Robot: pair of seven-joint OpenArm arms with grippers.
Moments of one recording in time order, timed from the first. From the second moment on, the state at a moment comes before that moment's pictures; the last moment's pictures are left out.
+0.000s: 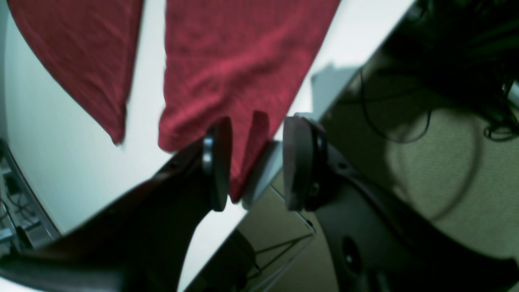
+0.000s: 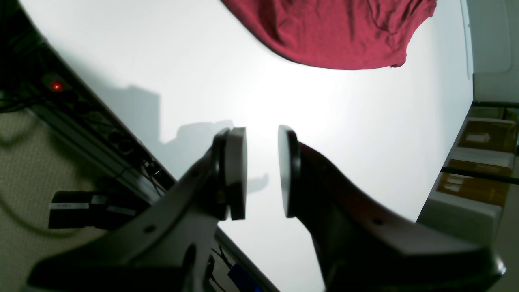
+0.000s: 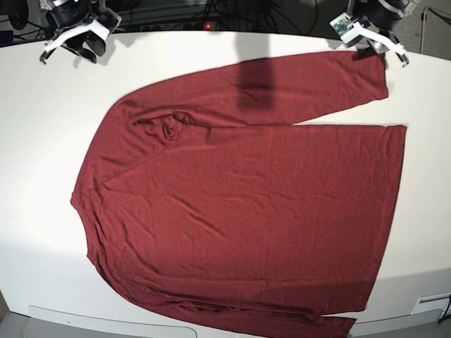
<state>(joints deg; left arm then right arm) 47.0 -24.7 3.6 113.1 32.6 -18.4 16.8 -51.7 59.1 -24.3 113.6 -18.2 -23.8 -28.4</state>
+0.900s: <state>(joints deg) 41.4 -25.5 3.2 100.6 30.8 -20.2 11.2 -51.7 59.0 -24.3 113.6 -18.3 -23.8 -28.6</state>
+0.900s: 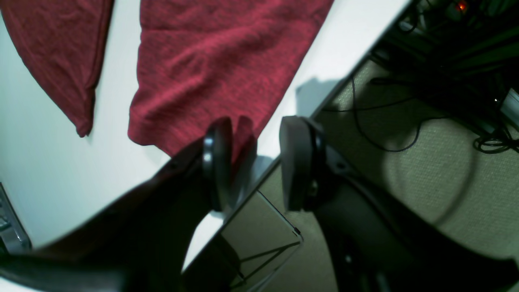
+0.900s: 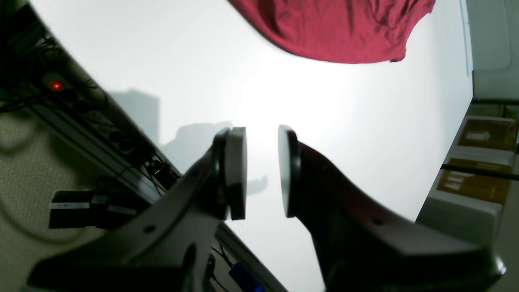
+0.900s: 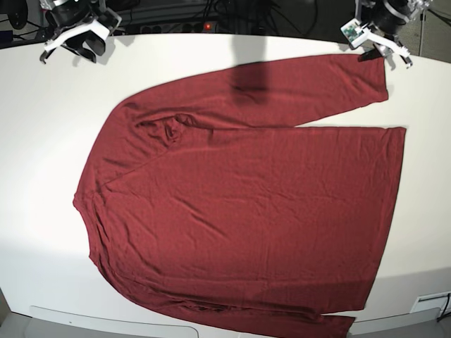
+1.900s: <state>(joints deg) 46.4 -27.3 3.6 113.6 24.0 -17.8 17.2 -51.5 58.6 -24.2 113.6 -17.8 -23.9 -29.9</state>
